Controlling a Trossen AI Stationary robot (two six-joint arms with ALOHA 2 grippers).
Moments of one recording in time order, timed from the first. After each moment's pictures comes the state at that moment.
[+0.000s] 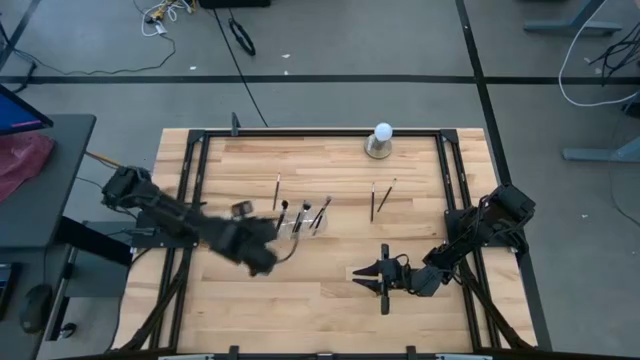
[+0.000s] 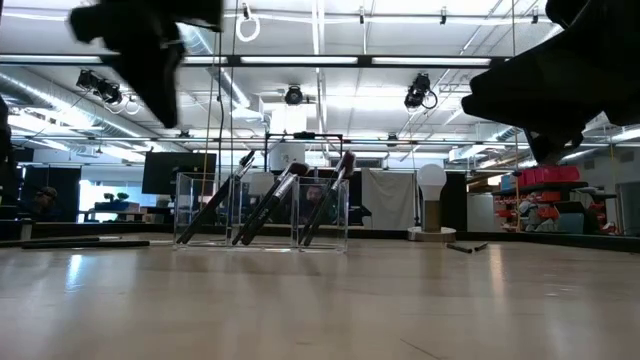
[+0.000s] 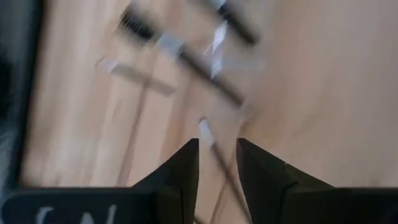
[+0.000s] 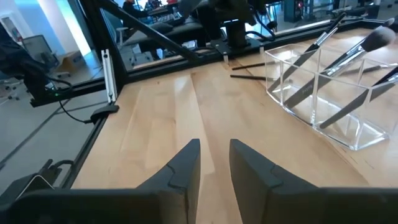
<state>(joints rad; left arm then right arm) -0.43 1.55 1.21 -1.19 -0.53 -0.67 0.73 1.78 0.50 1.06 0.77 0.38</state>
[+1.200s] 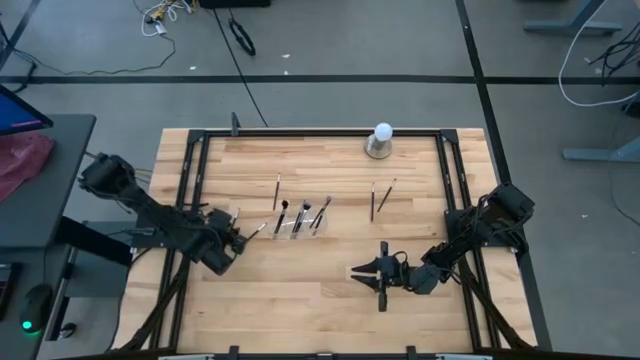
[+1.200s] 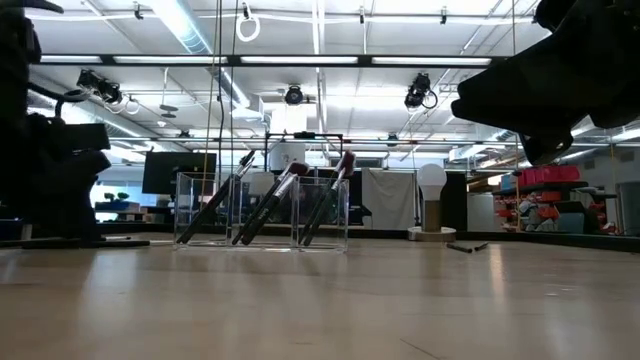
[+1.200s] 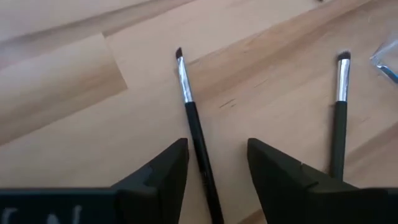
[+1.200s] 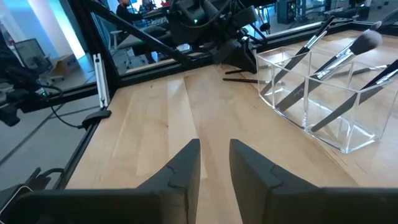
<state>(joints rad) -0.63 1.31 0.32 -0.62 -0.66 -1.75 0.71 1.78 0.50 1.06 0.77 0.39</state>
